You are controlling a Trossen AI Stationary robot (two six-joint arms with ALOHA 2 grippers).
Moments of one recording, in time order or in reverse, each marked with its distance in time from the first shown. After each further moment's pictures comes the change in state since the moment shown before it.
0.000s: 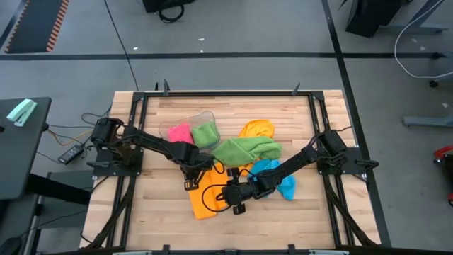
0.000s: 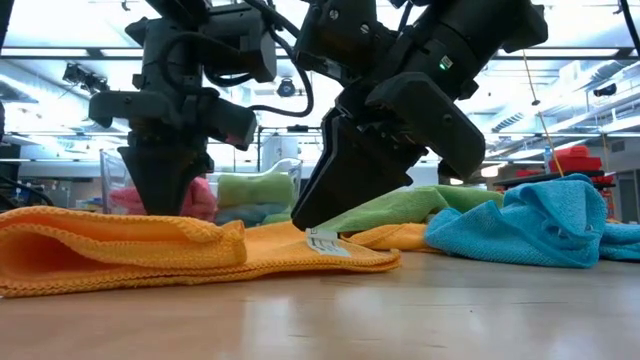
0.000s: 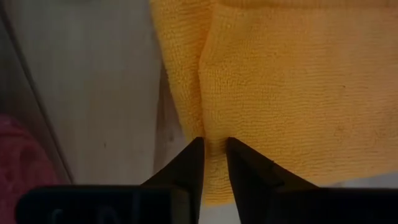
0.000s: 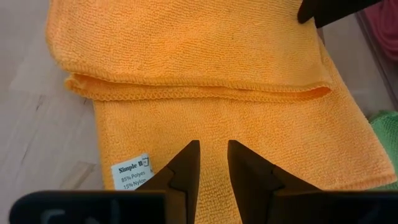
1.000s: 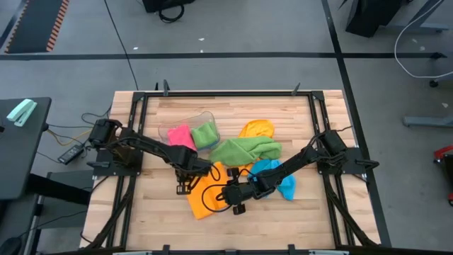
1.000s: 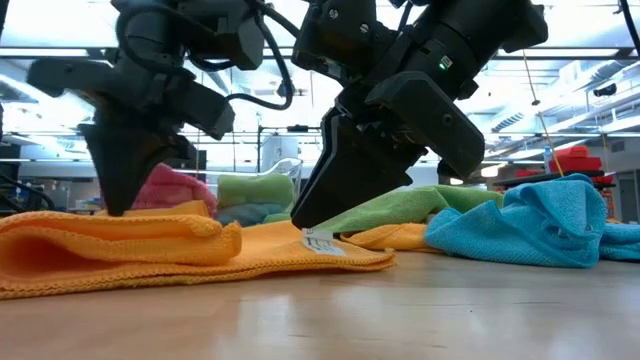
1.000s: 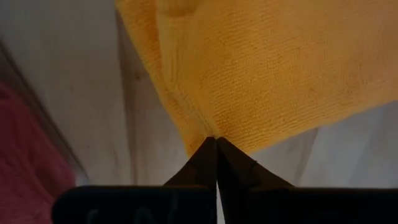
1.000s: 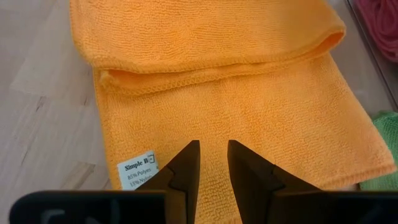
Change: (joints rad) left arm -0.065 -0.016 0.048 -0.190 0.026 0.025; right arm 0.000 0.000 0.000 0.002 0.000 -0.001
